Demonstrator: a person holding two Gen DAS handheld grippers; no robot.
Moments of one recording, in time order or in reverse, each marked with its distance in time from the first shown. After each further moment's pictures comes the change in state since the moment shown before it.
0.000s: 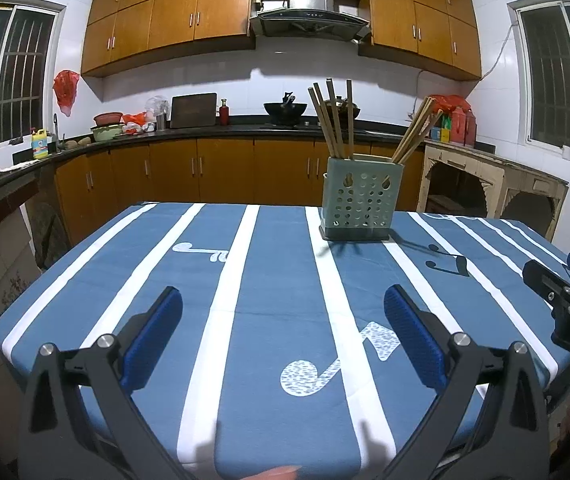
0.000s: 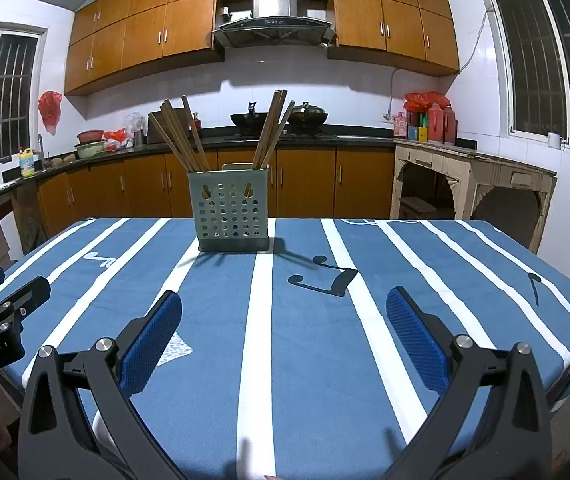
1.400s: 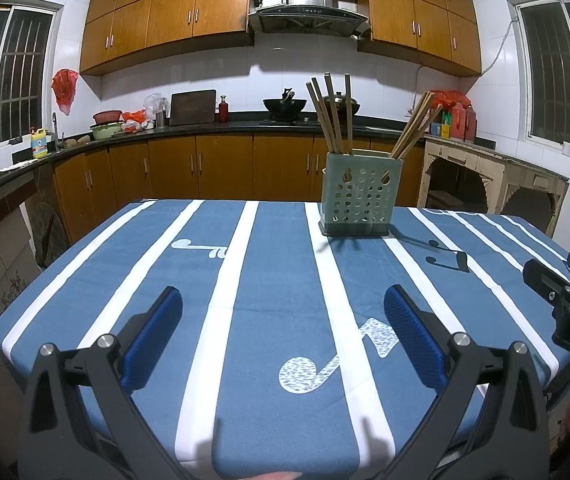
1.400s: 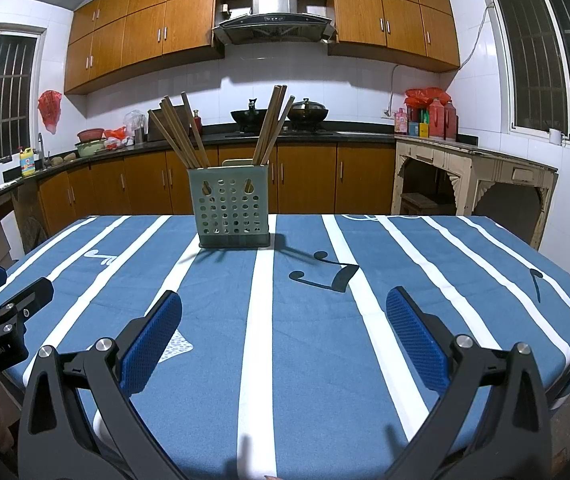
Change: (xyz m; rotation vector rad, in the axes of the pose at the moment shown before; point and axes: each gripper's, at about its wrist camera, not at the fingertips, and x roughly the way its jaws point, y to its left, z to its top) left arm 0.003 -0.001 -0.005 0.002 0.009 0.001; right arm 0.000 0.000 0.002 0.002 0.006 0.001
